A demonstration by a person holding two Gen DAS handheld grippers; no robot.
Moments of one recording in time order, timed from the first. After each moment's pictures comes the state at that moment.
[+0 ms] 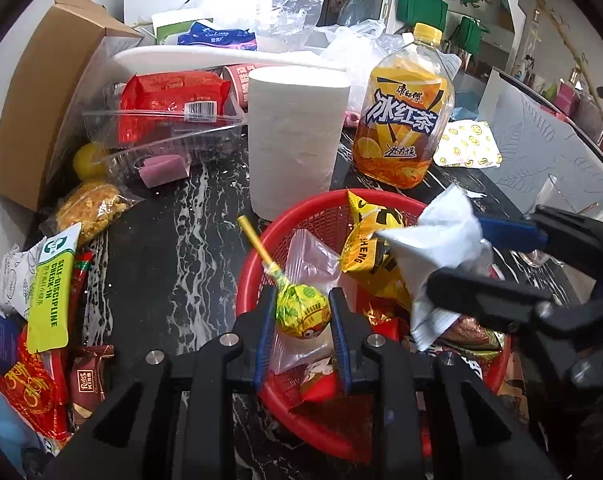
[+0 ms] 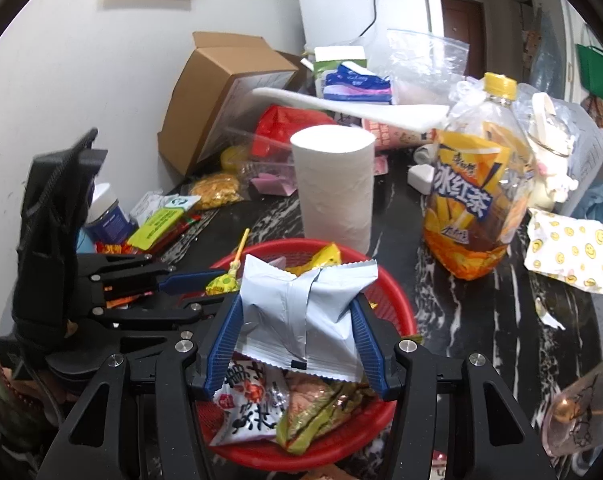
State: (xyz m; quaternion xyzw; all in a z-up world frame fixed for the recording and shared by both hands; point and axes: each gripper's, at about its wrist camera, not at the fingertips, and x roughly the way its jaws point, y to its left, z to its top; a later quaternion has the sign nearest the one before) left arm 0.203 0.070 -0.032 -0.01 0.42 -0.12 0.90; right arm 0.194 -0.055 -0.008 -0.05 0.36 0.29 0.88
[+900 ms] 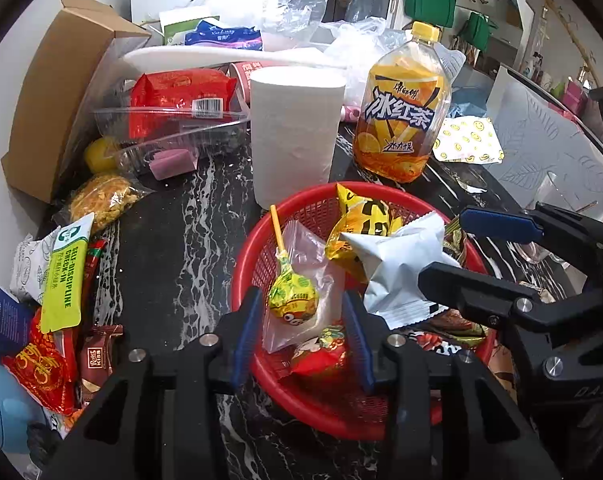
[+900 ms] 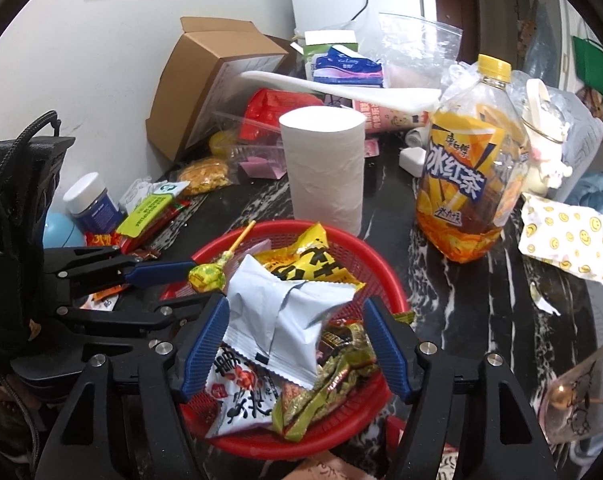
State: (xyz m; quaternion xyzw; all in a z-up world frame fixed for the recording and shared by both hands) left arm 0.190 0.063 -0.021 0.00 0.43 -0.10 0.90; right arm 0.193 -0.061 -0.006 -0.05 0.38 0.27 0.88
